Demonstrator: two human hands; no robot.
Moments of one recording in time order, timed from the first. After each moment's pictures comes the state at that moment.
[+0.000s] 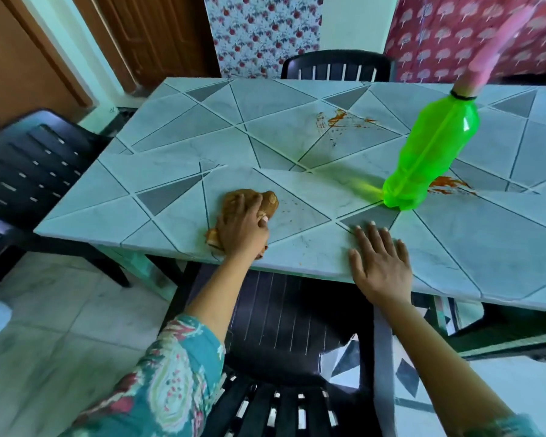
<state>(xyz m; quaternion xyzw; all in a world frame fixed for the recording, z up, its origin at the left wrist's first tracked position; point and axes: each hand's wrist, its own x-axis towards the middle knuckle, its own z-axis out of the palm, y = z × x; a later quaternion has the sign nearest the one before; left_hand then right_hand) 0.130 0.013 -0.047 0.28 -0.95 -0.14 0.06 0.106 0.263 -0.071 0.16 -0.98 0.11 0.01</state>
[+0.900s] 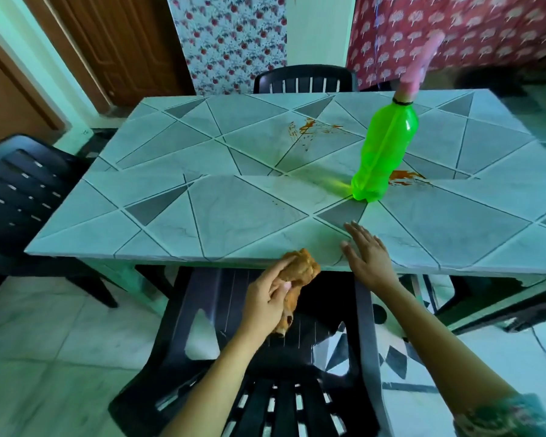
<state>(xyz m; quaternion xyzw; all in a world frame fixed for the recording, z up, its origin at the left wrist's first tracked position) 0.254 0.103 -0.036 0.09 -0.81 -0.58 0.10 0.122 0.287 -0.048 0.16 -0.93 0.33 -0.03</state>
